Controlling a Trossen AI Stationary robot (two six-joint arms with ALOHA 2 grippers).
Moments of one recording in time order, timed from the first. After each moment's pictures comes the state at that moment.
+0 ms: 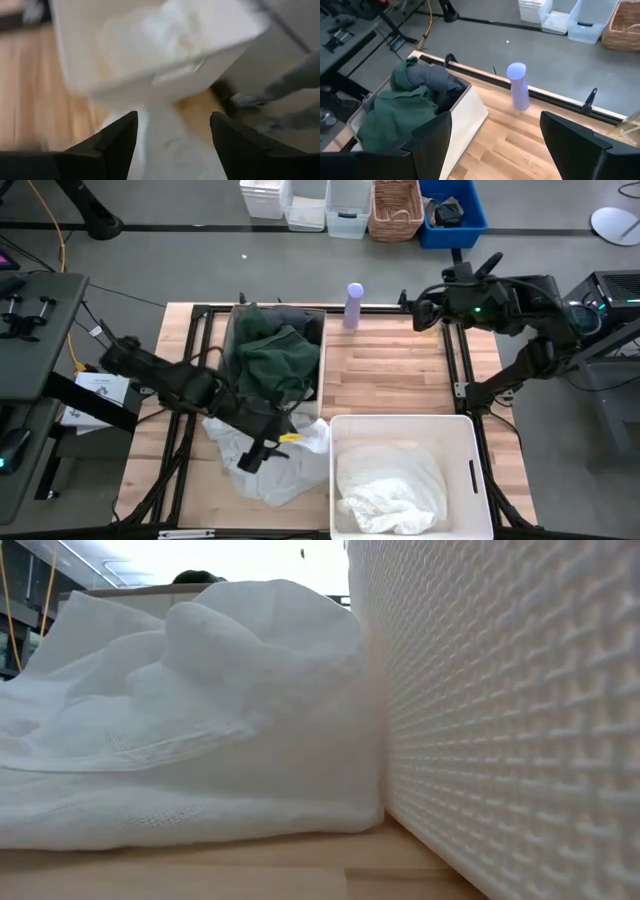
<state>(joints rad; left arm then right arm) -0.43 1.51 1.61 -0.86 -0.03 -0.05 -0.01 1.44 2.23 -1.57 0.62 0.88</state>
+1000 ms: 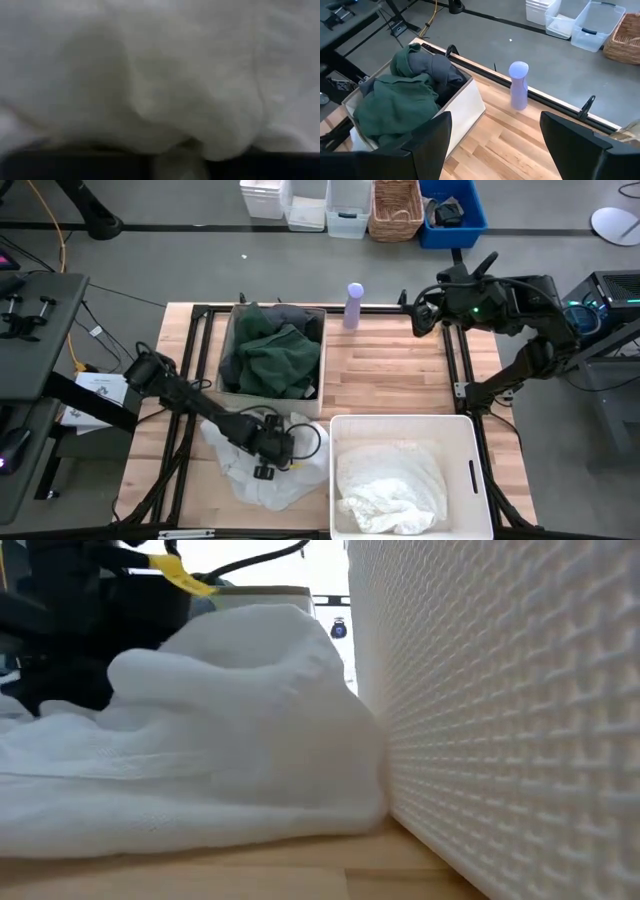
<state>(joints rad) -0.49 1.78 0.99 -0.55 -0.11 -0.33 -0.01 1.45 2.24 -1.57 0.59 0.77</state>
